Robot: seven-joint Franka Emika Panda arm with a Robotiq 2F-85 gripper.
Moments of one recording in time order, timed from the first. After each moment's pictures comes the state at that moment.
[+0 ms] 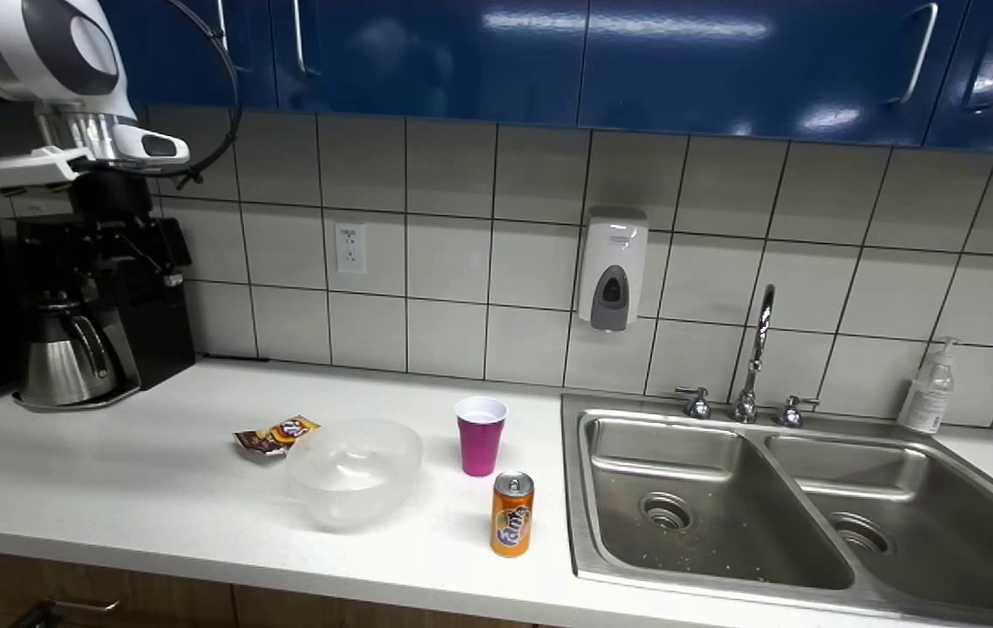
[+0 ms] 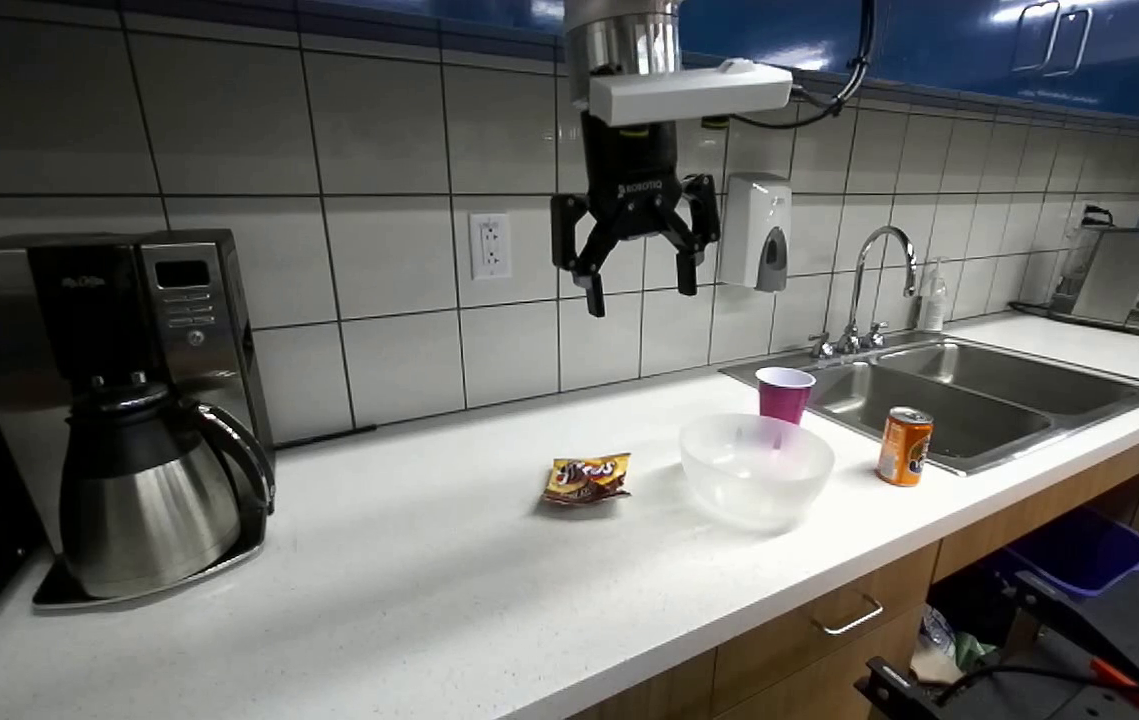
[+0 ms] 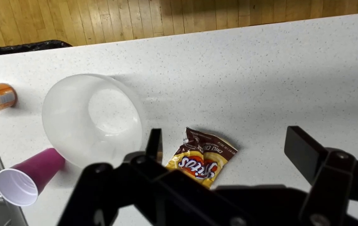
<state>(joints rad) 0.10 -0.15 0.24 -2.34 -0.11 2.14 0.44</state>
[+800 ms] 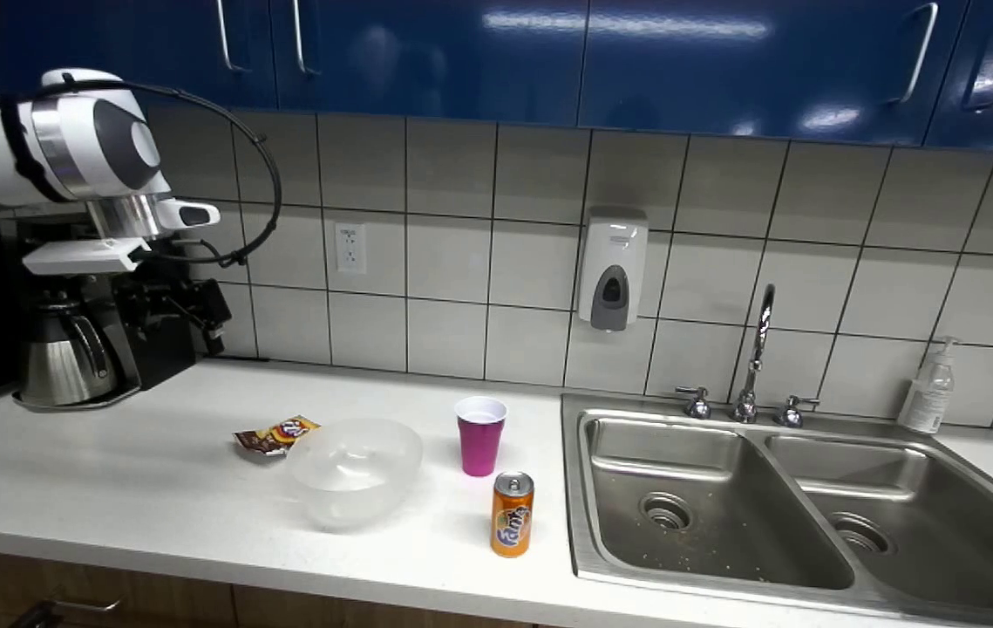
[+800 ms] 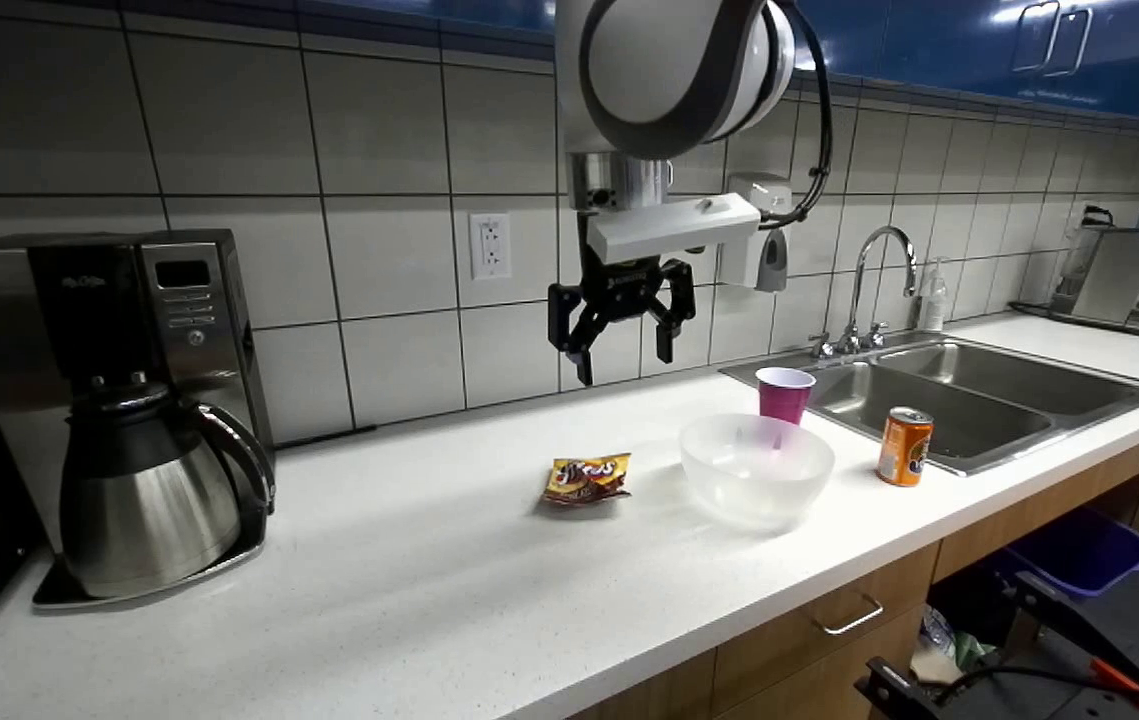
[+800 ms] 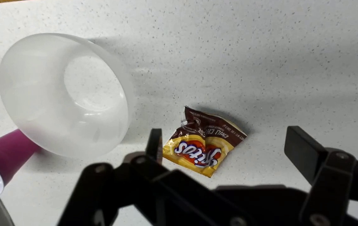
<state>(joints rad) 0.11 0.04 0.19 -2.39 -0.28 2.46 0.52</state>
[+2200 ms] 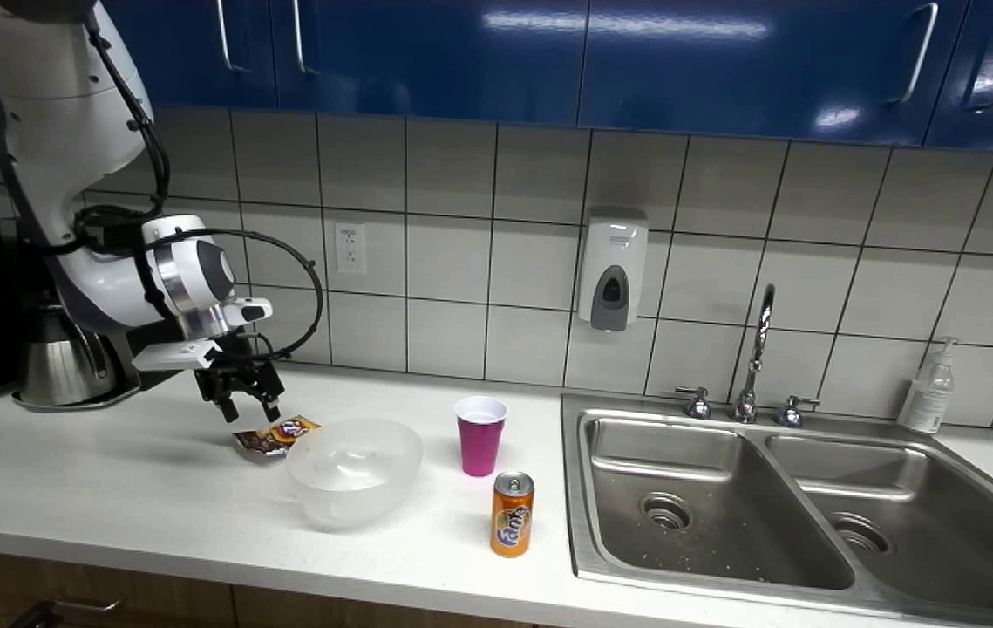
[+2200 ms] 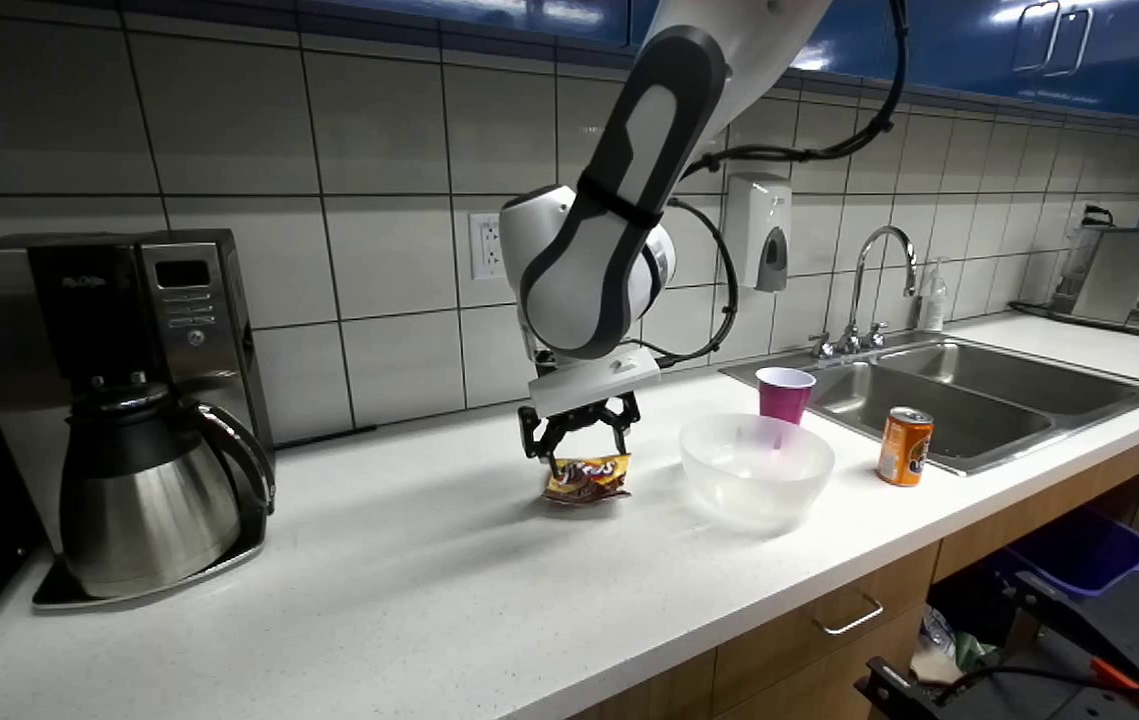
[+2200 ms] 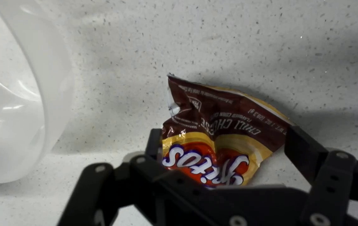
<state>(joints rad) 0.30 0.63 -0.07 -1.97 -0.39 2.58 0.70</state>
